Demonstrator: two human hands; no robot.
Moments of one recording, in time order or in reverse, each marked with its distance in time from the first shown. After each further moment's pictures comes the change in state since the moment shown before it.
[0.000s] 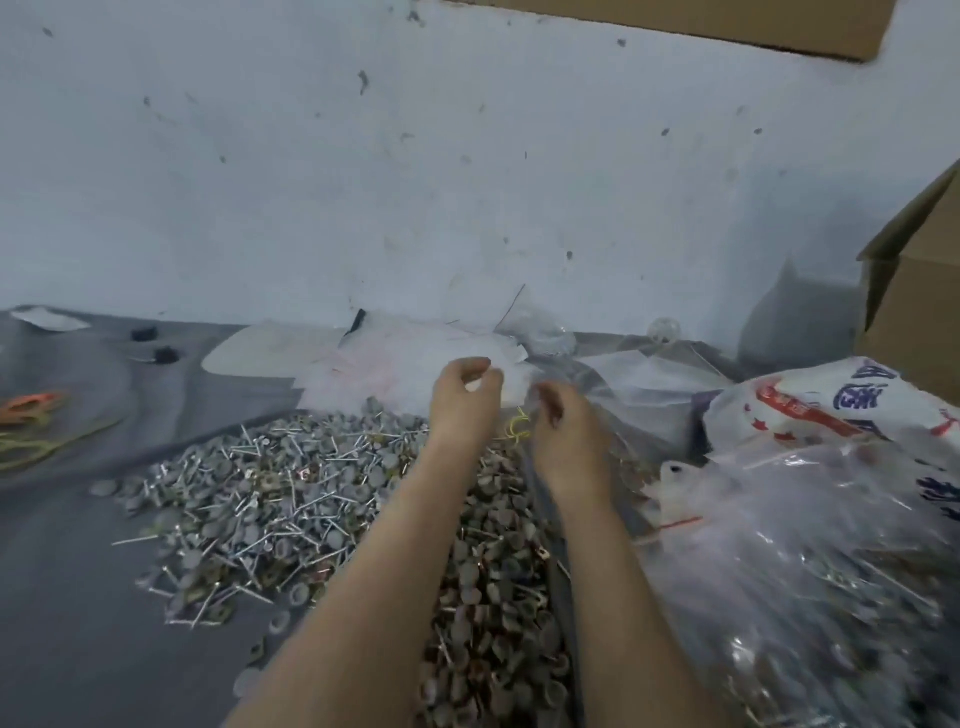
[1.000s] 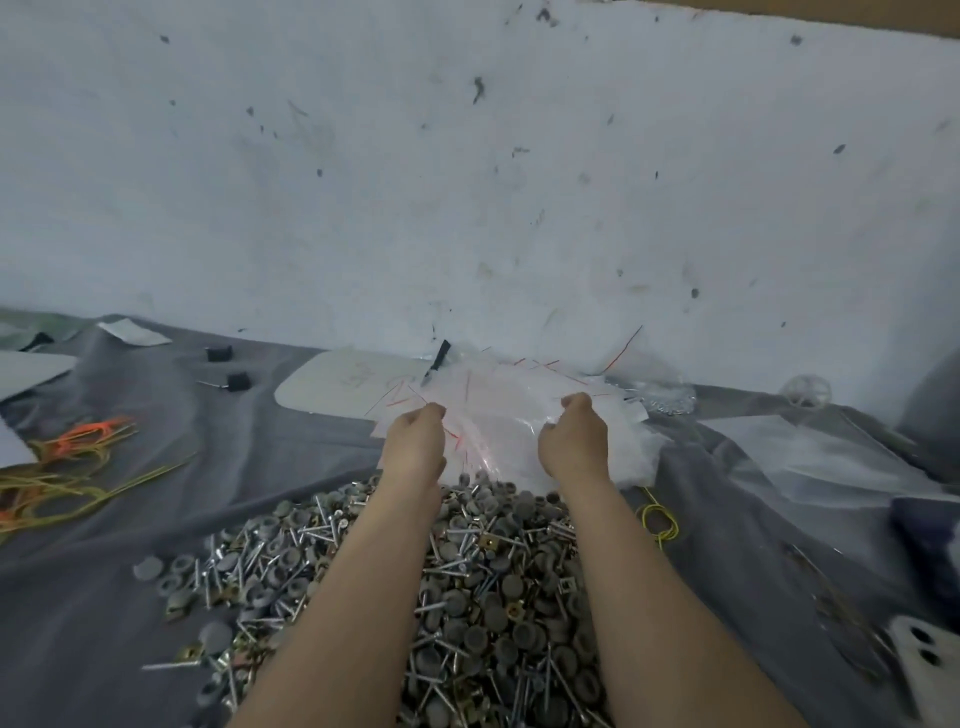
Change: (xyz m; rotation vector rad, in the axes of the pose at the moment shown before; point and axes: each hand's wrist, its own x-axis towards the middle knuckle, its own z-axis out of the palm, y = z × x) left_hand 0.152 -0.051 -0.122 -0.260 0.274 -0.341; right_hand 0.123 -0.011 0.185 -0.203 -0.234 0.162
